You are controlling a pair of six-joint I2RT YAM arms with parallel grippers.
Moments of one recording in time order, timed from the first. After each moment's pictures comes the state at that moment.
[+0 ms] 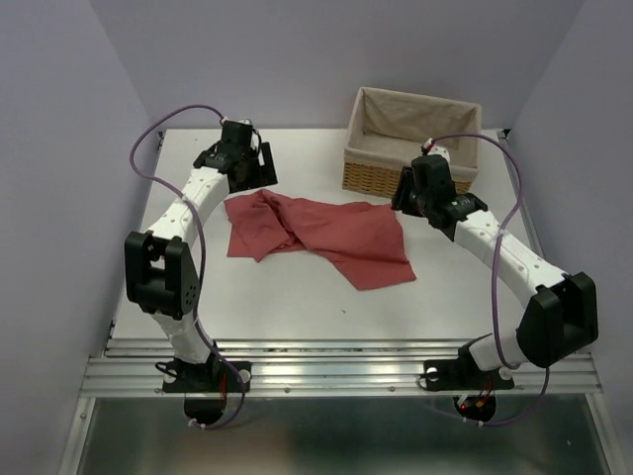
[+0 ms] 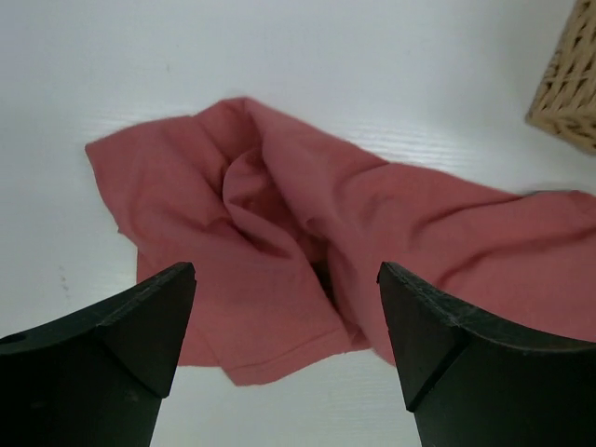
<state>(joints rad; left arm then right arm) -0.25 1.72 1.54 -0.61 -0.07 -0.38 0.43 1.39 1.15 -0.37 0.19 0.50</state>
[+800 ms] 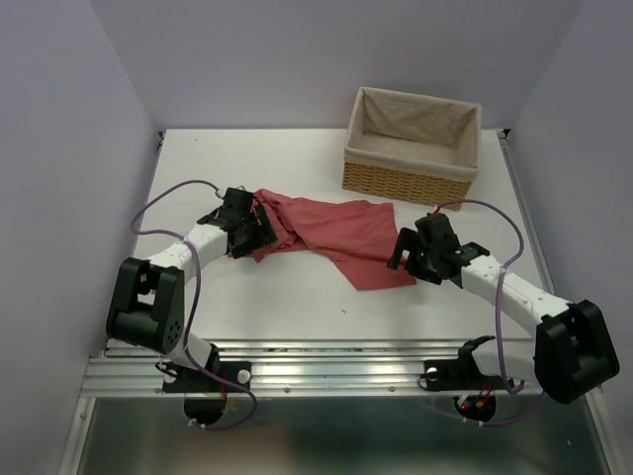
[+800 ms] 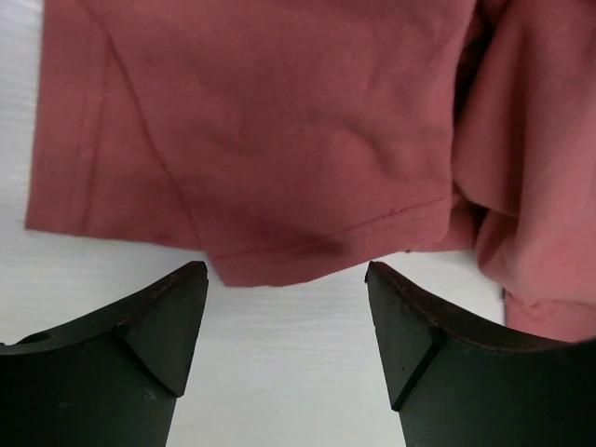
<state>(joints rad) -0.28 1.48 0.85 -0.36 -0.02 -0.63 0.42 1.21 0.69 -0.44 0.09 0.70</state>
